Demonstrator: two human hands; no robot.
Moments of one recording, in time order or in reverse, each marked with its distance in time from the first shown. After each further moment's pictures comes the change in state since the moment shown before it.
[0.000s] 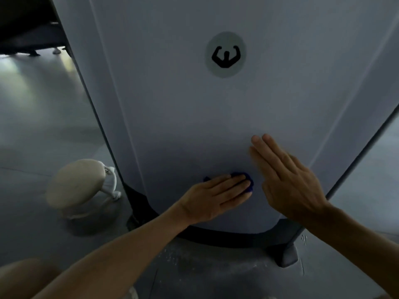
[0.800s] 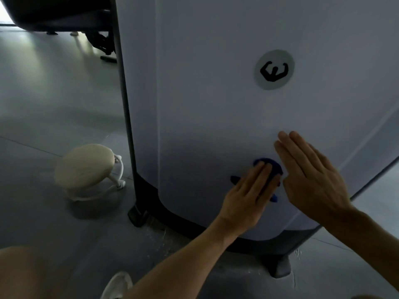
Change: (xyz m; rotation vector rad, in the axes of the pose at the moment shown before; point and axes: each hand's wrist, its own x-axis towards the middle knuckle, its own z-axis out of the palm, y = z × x) left_hand 0.058 0.047 -0.009 -0.272 0.183 -0.672; right_hand 0.033 0.005 -0.027 -0.072 -0.059 -0.018
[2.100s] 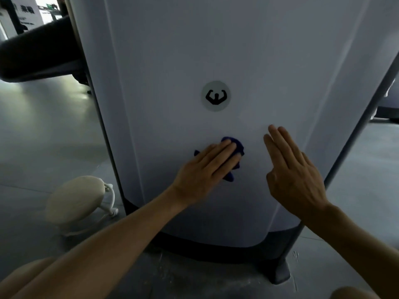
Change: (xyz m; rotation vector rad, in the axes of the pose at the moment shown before) left_hand 0.082 -0.065 -0.067 0.255 -0.051 0.465; right_hand -0.013 0.021 -0.032 0.133 -0.052 0.338
